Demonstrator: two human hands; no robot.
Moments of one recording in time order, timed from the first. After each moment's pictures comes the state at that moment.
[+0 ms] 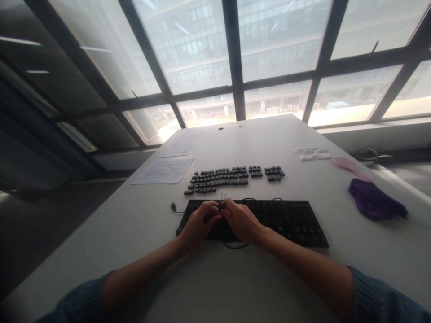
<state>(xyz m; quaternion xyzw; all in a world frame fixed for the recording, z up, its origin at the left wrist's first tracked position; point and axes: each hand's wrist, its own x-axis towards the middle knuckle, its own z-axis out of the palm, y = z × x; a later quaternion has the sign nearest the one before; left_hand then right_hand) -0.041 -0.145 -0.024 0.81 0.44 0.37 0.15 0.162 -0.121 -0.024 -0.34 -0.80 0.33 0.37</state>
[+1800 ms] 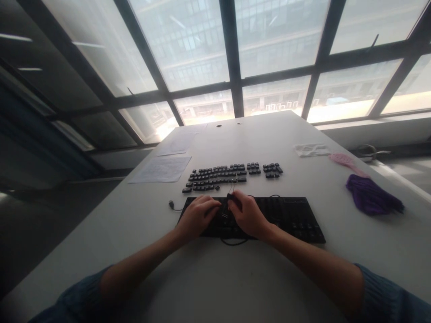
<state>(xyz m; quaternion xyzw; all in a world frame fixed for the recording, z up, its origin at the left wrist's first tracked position) -0.036 -0.131 -0.005 0.84 0.48 0.24 0.06 0.176 -0.121 -0.012 -0.38 -0.72 0.37 0.44</state>
